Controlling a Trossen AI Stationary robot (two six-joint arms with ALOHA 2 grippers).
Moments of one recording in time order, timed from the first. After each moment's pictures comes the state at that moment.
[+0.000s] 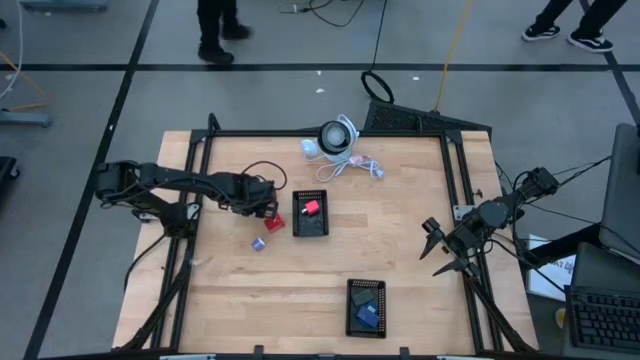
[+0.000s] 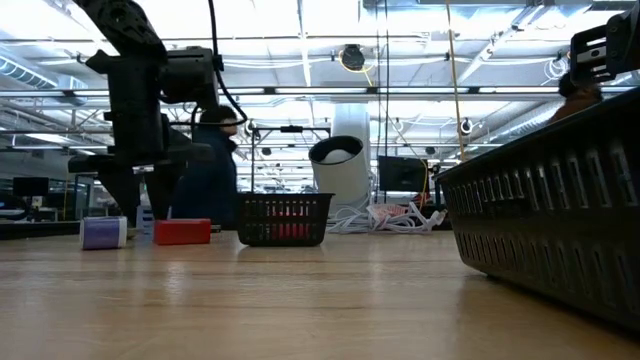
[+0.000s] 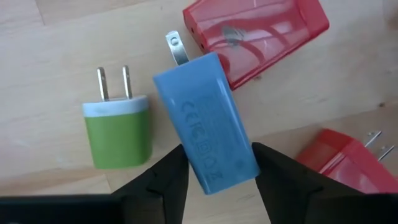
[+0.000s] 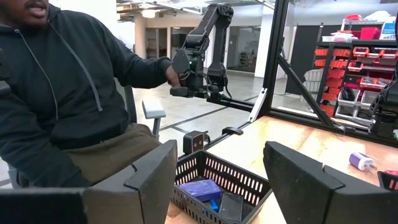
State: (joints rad) left arm 0.18 1.42 0.72 -0.73 -0.11 -1.16; right arm 0.55 0.01 0.01 0.07 -0.13 -0.04
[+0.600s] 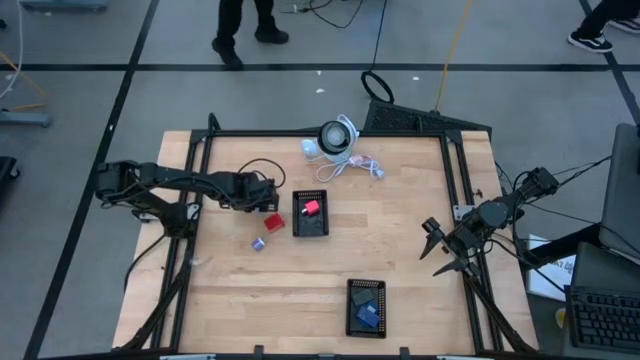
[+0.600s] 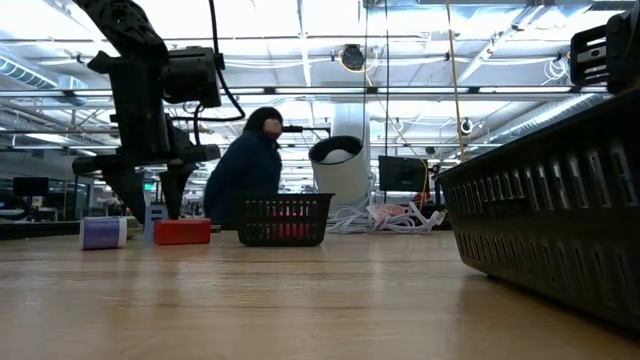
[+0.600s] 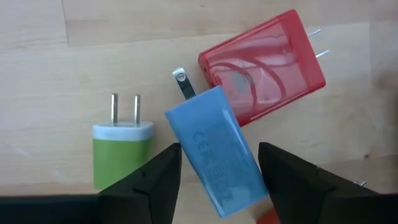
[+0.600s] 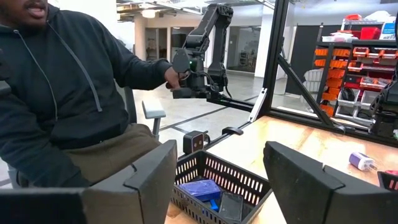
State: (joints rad) left arm 0.19 1.42 0.72 -0.70 -0.20 -1.27; right arm 0.55 0.01 0.01 0.07 -0.13 -0.04
